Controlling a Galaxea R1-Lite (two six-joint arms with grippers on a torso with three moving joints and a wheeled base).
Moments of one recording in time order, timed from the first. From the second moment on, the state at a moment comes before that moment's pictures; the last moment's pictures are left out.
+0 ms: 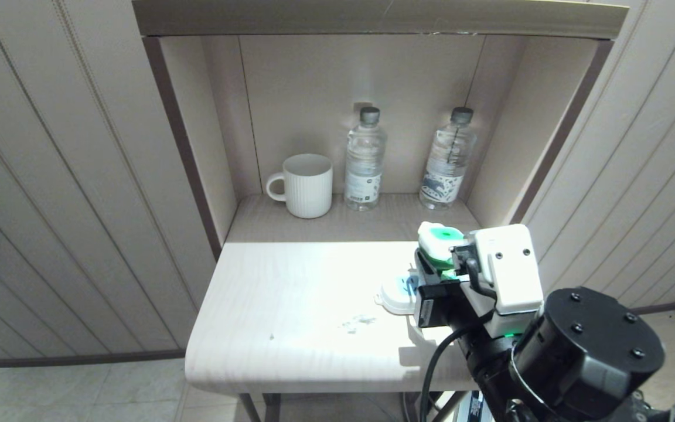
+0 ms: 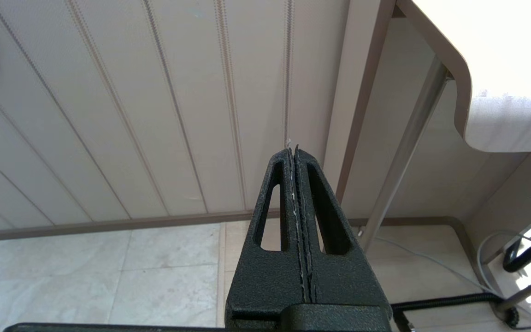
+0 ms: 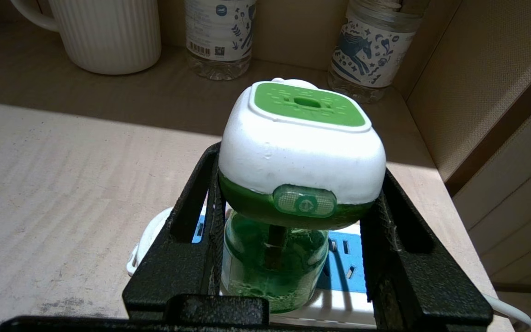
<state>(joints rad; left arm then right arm) -0.01 0.00 0.00 0.03 -0.01 0.04 0.93 1.75 -0.48 -1.39 -0.88 -0.14</state>
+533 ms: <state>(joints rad) -0.01 0.00 0.00 0.03 -0.01 0.04 0.93 1.75 -0.47 -1.39 -0.89 -0.14</state>
